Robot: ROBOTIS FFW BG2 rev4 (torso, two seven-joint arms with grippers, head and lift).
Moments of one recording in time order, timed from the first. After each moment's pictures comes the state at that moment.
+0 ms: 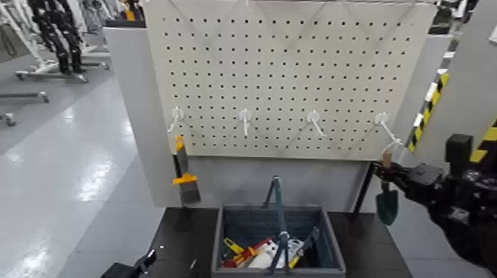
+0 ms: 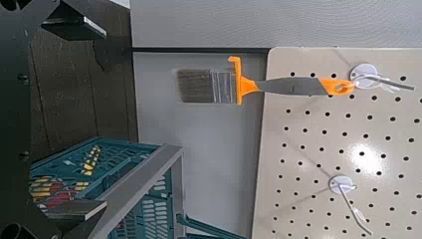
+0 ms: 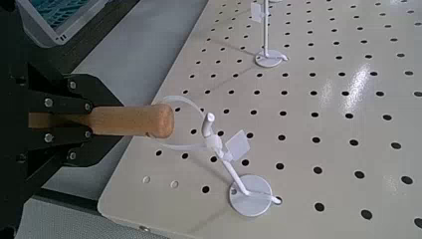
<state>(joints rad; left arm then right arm) 0.23 0.14 -0.10 -1.53 0.18 -0.15 -0.21 -0.33 -0.46 -0.05 -1.29 -0.21 0.21 0.83</state>
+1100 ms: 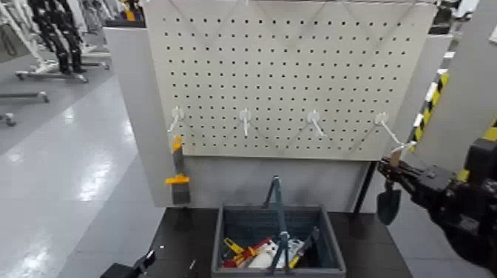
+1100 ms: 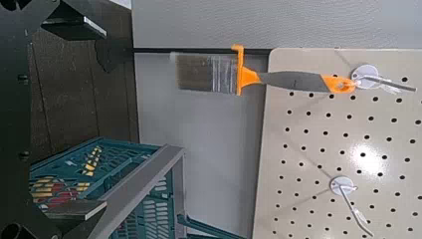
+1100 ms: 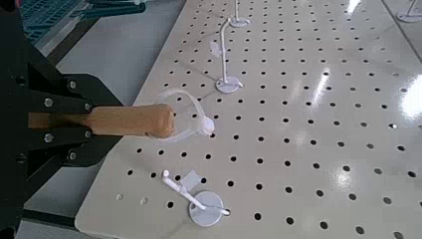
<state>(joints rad) 0.24 0.14 -0.10 -1.53 0.19 -0.15 -0.21 -0.17 -0.38 -0.19 -1.55 -0.22 0.24 0.83</state>
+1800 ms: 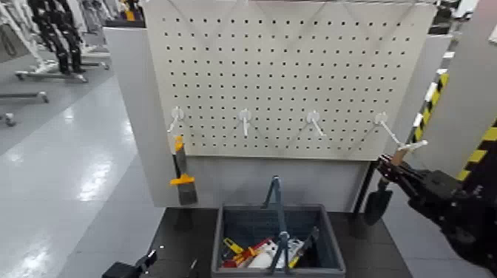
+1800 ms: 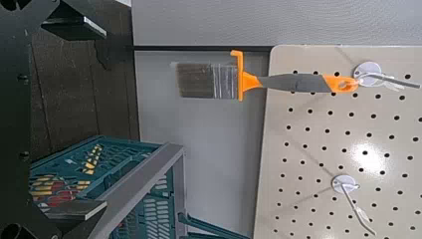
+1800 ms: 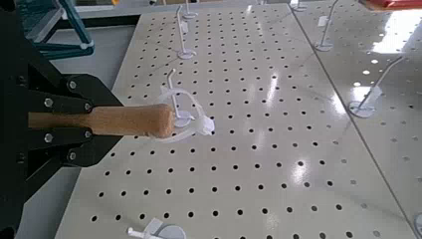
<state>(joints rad) 0.23 0.14 -0.10 -1.52 0.19 -0.14 -0.21 -0.03 -0.28 -0.26 -1.76 -0.37 0.26 0.80</state>
